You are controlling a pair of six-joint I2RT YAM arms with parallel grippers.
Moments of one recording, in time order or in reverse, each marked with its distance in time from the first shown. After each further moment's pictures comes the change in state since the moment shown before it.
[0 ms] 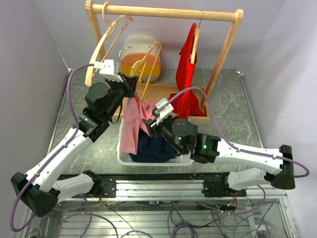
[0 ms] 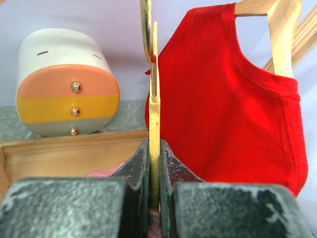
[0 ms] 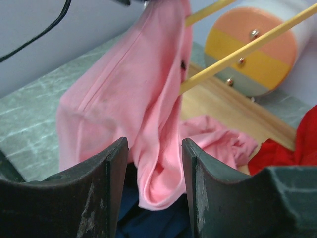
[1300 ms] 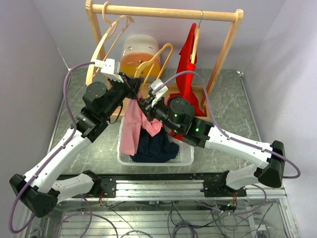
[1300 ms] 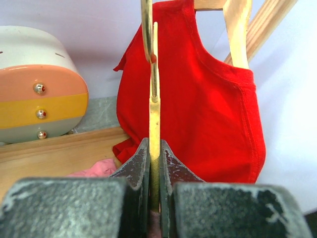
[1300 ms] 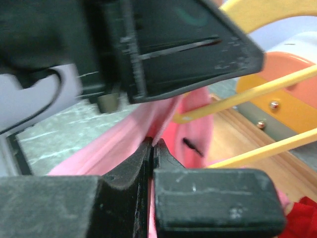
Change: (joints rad) left arm 0.000 -0.021 0.023 -0.024 0.151 -0.042; right arm -0.193 0.148 0.148 0.120 -0.326 0.000
